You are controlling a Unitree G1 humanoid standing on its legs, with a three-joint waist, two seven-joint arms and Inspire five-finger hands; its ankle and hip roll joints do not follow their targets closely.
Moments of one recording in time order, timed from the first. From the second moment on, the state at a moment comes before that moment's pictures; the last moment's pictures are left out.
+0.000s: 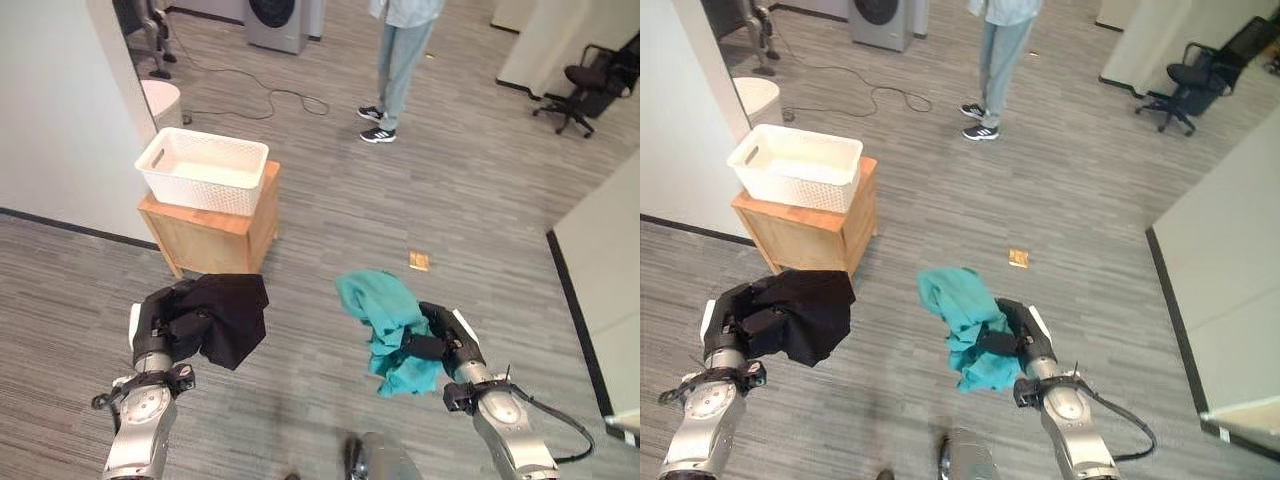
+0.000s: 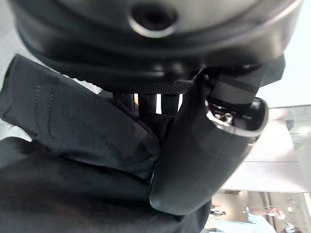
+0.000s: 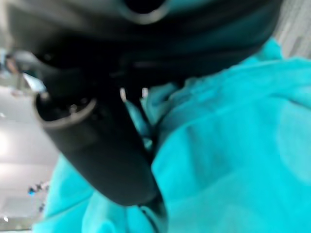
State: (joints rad) left arm 0.06 0.36 0.09 0.16 -0.27 -0.05 0.18; right arm 0.10 -0.39 0.09 0.15 0.27 -0.03 0.06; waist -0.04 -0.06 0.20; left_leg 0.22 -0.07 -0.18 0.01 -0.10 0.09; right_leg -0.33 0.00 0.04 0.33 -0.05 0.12
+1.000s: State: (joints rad) left arm -0.06 0.58 0.17 0.06 -0.08 -0.10 0.27; right arm -0.28 -0.39 0.37 0.13 0.29 -0.01 0.14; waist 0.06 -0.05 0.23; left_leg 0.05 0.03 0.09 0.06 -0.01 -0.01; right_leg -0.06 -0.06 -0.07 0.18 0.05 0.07
